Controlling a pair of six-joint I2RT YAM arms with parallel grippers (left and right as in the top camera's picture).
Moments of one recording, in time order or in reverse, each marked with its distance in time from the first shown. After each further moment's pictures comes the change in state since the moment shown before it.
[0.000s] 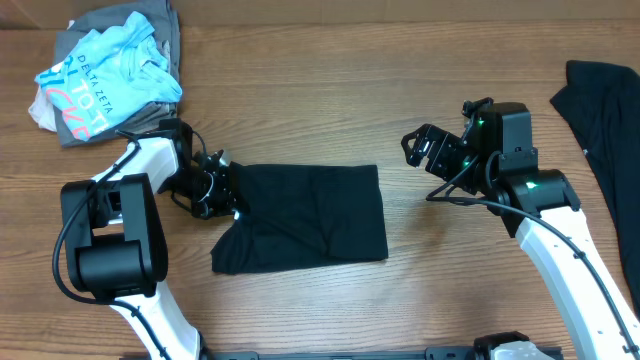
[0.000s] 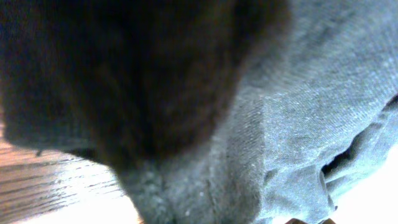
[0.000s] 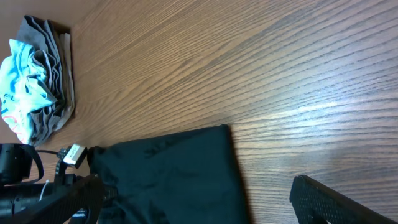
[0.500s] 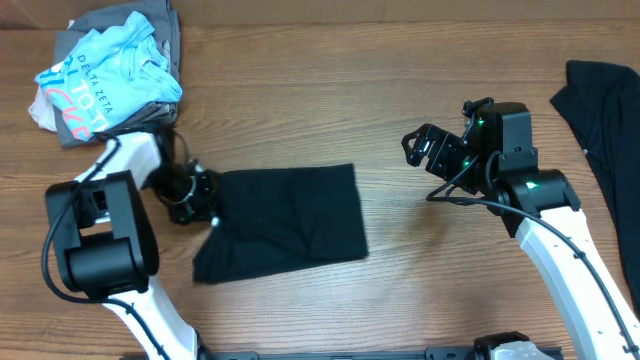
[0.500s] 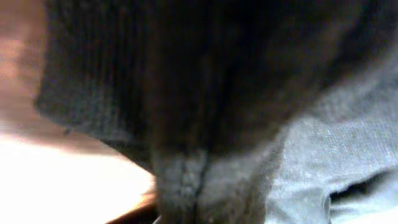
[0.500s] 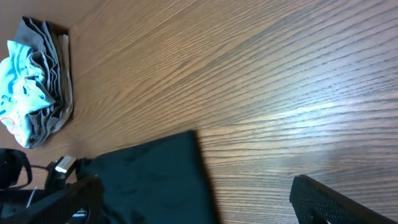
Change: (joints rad) left arm 0.103 0.022 0.082 -0.179 -0.183 -0.128; right arm 0.000 0.000 0.000 0.000 0.008 0.000
